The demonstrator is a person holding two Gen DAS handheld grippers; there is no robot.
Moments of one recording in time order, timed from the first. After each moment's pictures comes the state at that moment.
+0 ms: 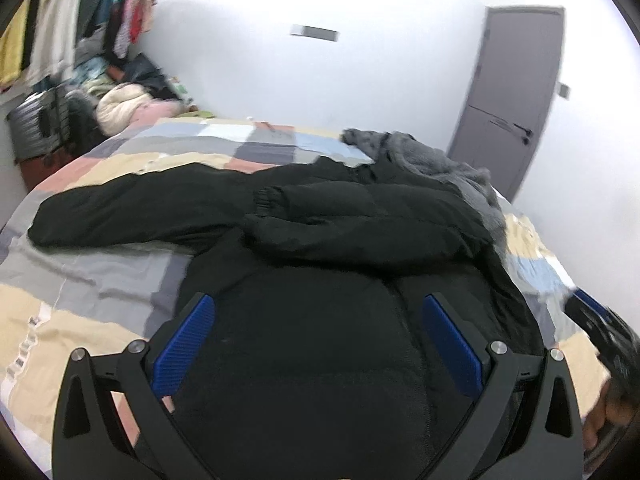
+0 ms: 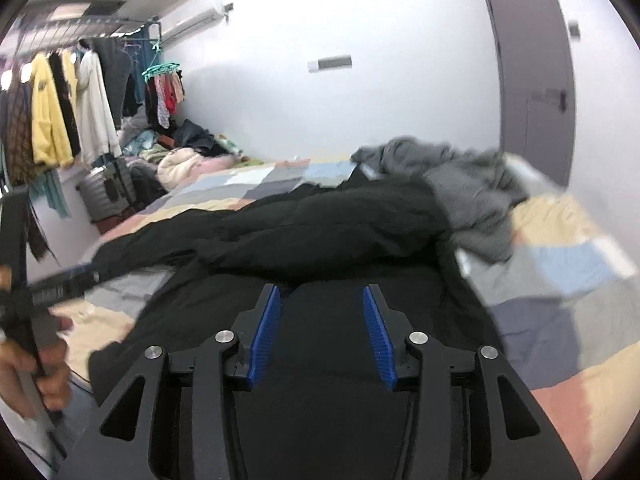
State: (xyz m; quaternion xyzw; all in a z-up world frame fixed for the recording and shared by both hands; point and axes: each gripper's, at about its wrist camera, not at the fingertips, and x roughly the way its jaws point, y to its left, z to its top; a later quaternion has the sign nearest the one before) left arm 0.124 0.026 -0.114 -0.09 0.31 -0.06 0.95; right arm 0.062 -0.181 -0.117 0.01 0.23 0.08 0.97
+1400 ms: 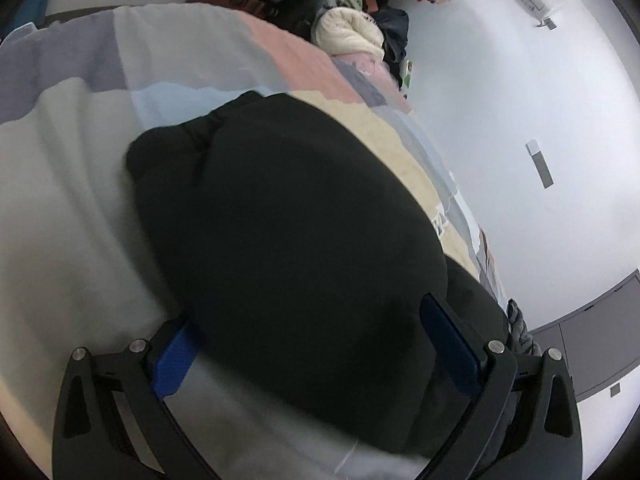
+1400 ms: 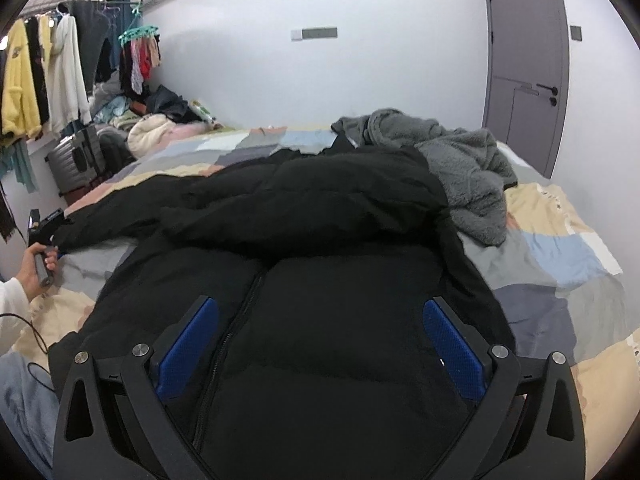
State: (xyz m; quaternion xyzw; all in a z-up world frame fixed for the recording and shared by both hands) left arm 0.294 0.473 -0.287 -0.45 0.29 0.14 0.83; right arm 0.119 -0.157 -0.158 -0.01 0.32 0.03 0.95
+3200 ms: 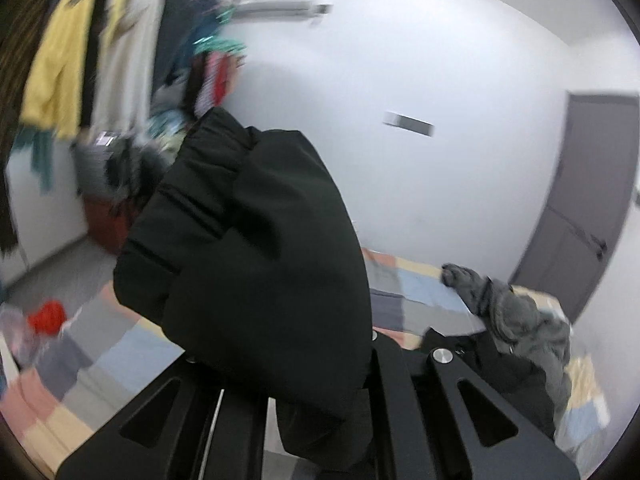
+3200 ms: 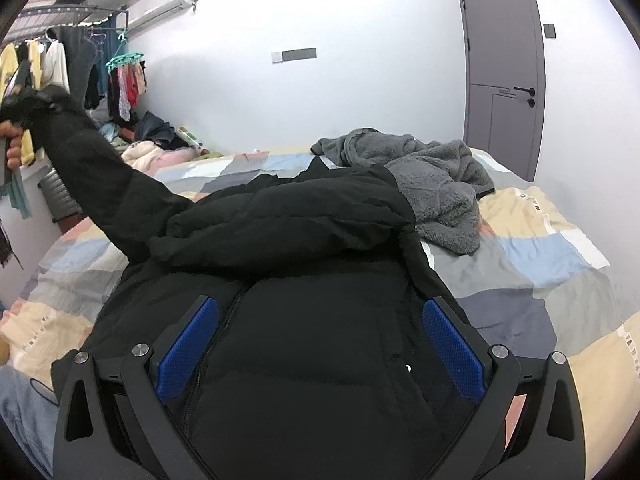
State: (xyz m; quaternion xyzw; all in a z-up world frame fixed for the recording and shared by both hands) left arm 0.290 0.207 0.049 -0.10 0.20 0.07 0.97; right arm 0.091 -0.196 -0.131 0.02 0.27 0.01 0.96
